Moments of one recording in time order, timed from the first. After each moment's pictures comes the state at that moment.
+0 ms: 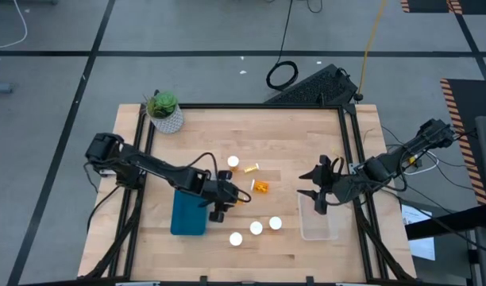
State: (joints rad) left arm -0.23 1.69 1.01 -0.27 -0.07 0.00; right arm 0.53 0.94 0.77 -0.57 0.54 0.50
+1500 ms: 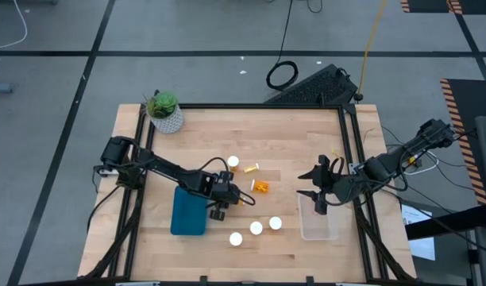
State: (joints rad) left arm -0.20 1.84 1.01 -0.29 -0.11 0.08; right arm 0.53 0.94 0.76 -0.54 0.54 0.44
